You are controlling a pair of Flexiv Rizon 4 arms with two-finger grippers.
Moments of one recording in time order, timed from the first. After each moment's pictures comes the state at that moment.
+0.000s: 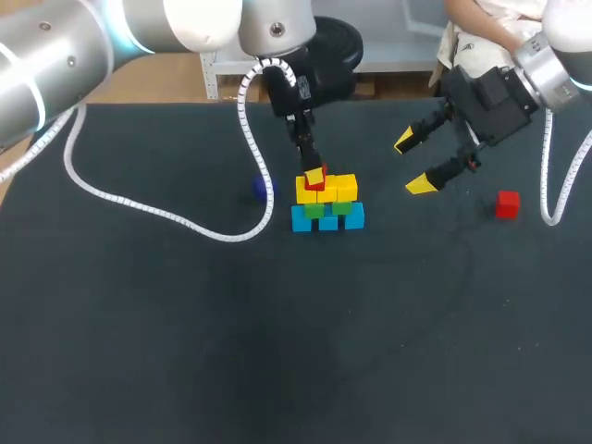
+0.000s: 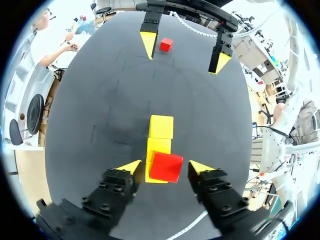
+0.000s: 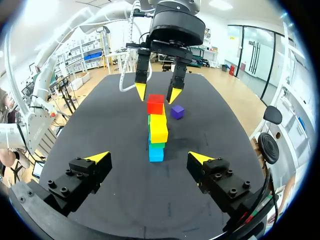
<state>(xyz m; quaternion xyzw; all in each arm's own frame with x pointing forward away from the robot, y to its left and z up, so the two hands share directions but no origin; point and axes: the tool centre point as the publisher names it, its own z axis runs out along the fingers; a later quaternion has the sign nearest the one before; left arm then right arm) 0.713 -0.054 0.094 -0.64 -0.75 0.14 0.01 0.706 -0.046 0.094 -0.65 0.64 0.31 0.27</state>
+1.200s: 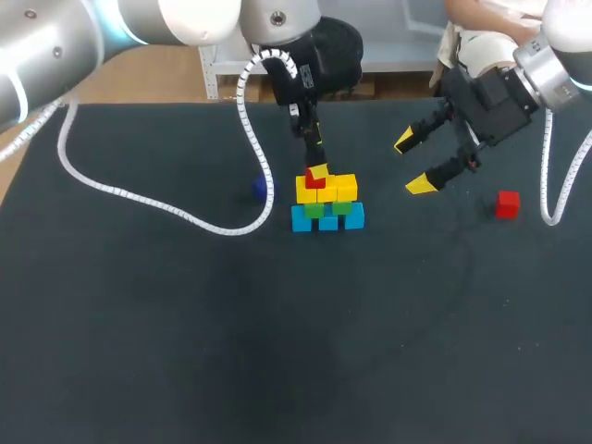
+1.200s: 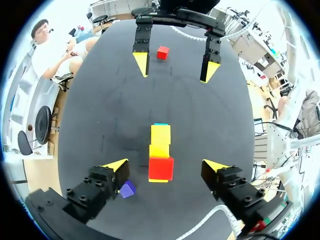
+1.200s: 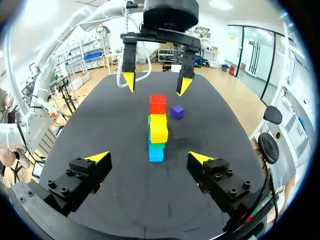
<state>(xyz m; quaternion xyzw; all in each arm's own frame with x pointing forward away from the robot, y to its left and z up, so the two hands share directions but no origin) 0.713 -0.059 0.120 -0.67 -0.73 0.12 -0.03 0.706 -0.046 0.094 -0.65 0.64 0.31 0.27</state>
